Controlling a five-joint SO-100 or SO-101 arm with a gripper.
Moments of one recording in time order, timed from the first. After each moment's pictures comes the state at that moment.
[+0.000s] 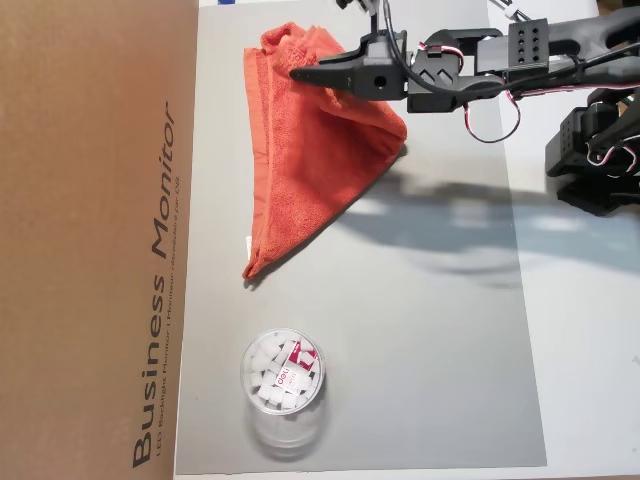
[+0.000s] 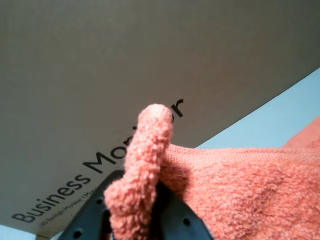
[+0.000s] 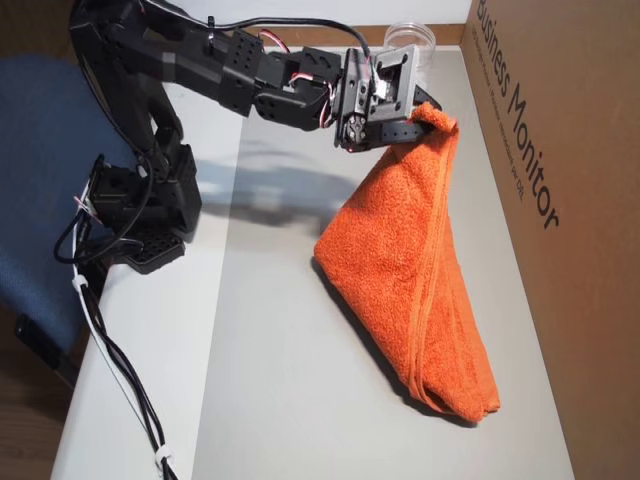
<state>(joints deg) 6.2 101.4 116.1 -8.9 123.2</state>
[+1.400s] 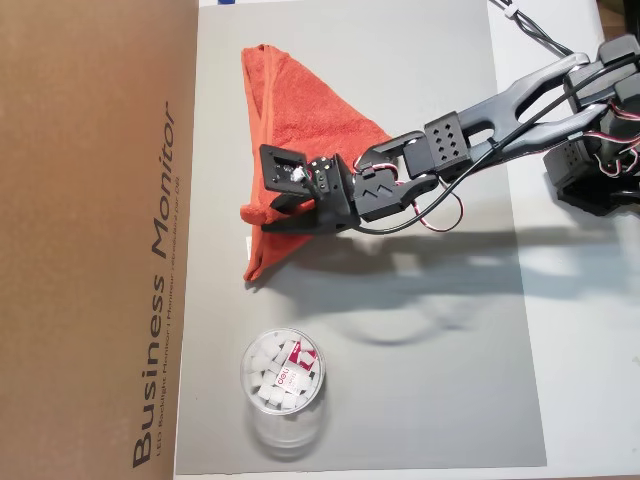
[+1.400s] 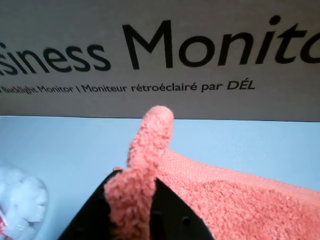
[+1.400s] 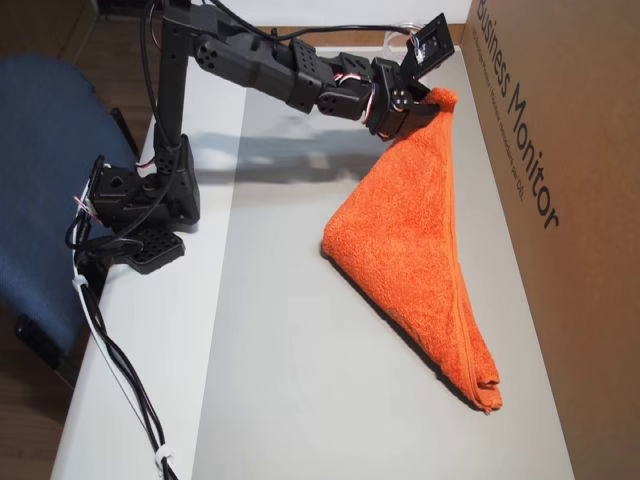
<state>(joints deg) -11.2 67.4 92.8 -8.9 95.3</state>
